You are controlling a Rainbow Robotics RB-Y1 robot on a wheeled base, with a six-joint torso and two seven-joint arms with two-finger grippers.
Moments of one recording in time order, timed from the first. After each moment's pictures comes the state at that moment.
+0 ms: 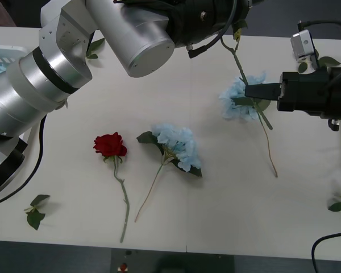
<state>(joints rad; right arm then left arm) -0.38 -0.50 -0.25 -1.69 -1.67 1.45 1.87 -1.11 0.48 -0.68 -1.66 0.63 0.75 -0.38</state>
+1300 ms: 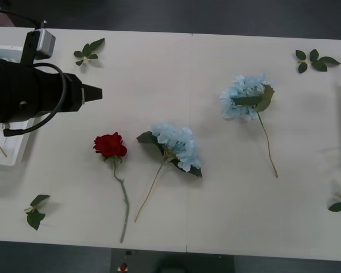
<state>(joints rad) -0.38 -0.91 -0.53 -1.54 -0.78 1.60 1.49 -0.34 1.07 -0.17 -2.27 0.94 1.19 -0.82</state>
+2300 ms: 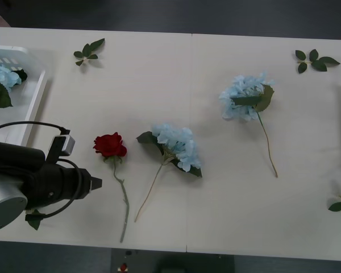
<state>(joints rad) -0.38 -1.01 -0.26 -0.99 -0.67 1.11 1.49 -0.03 0.89 -0.37 -2.20 0.66 1.23 -0.89</state>
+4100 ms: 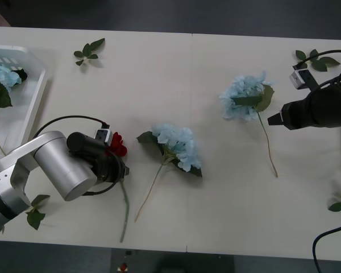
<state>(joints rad) -0.43 -0.51 -0.15 -1.60 -0.69 1.46 1.80 -0.40 0.71 -0.72 -1.76 0.47 1.15 -0.81</state>
